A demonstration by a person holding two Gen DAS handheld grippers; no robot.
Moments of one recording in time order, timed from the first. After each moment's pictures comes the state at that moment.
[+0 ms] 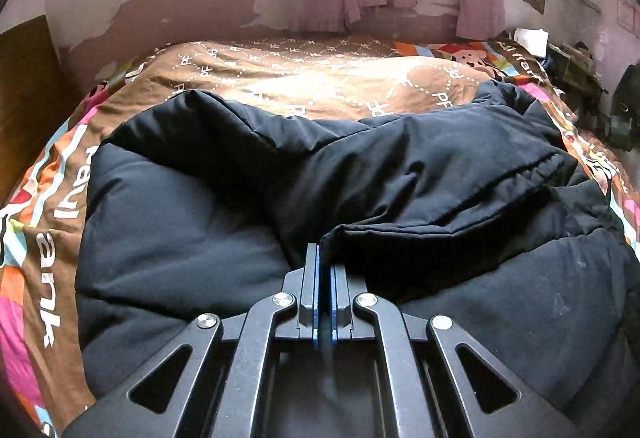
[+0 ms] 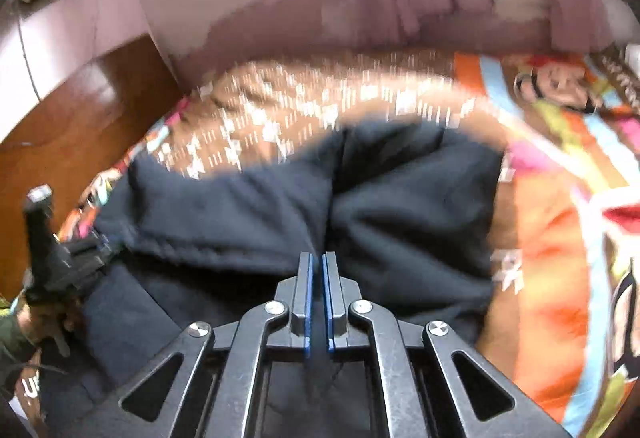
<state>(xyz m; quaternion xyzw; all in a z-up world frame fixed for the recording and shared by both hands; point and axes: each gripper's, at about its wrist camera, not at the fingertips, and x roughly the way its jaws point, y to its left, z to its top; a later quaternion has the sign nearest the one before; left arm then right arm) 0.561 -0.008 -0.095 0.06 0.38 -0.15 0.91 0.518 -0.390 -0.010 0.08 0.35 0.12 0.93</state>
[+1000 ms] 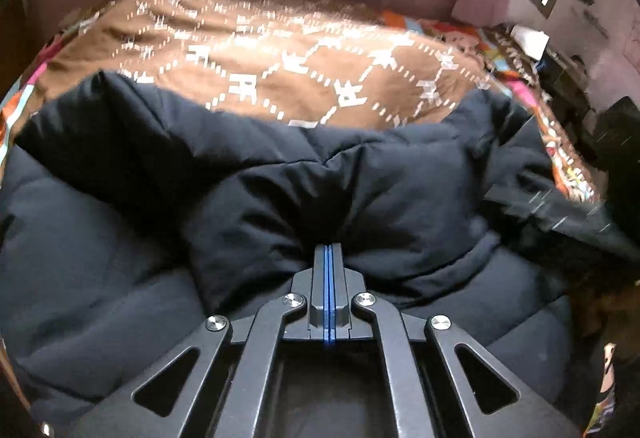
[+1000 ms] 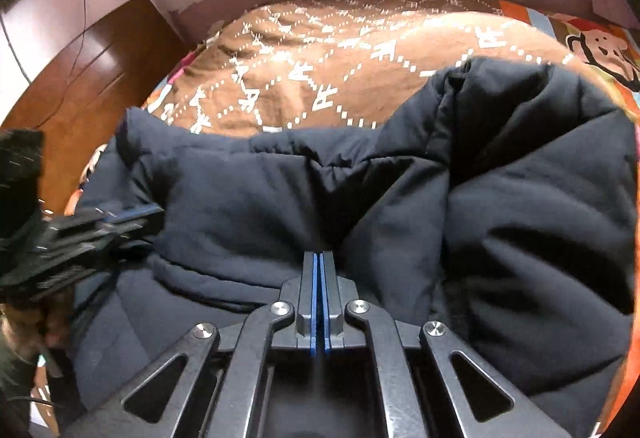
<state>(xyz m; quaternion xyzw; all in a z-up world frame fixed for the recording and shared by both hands) 0.631 -0.049 -0.089 0.00 0.48 -0.19 0.85 0.595 -0.334 -0.067 0.09 0.45 0.15 0.88</state>
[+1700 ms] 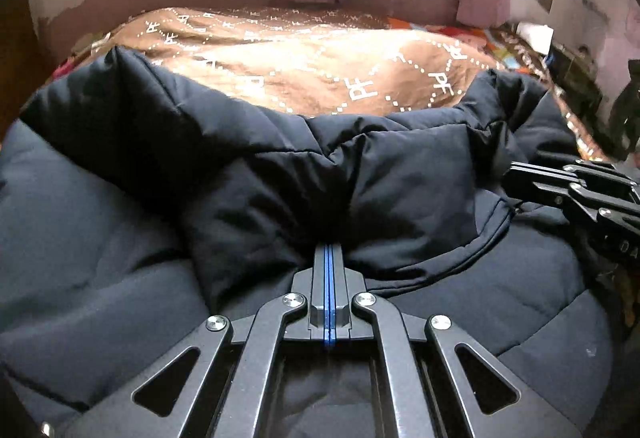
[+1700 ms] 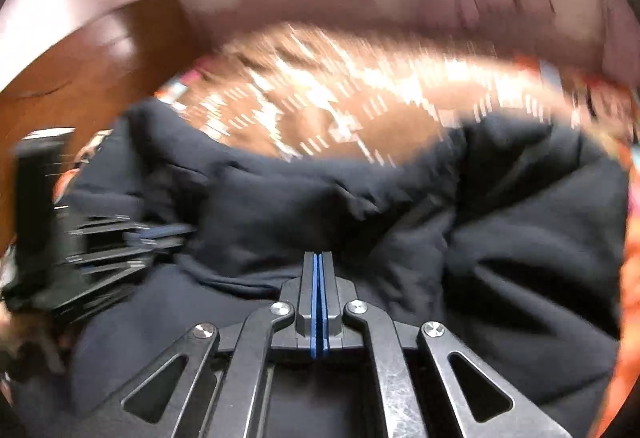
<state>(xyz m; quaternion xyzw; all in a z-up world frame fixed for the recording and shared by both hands) 0.615 -0.054 -0.119 0.02 0.43 -0.17 0.89 0.576 -0.307 -0.055 0.00 0.37 0.17 0.91</state>
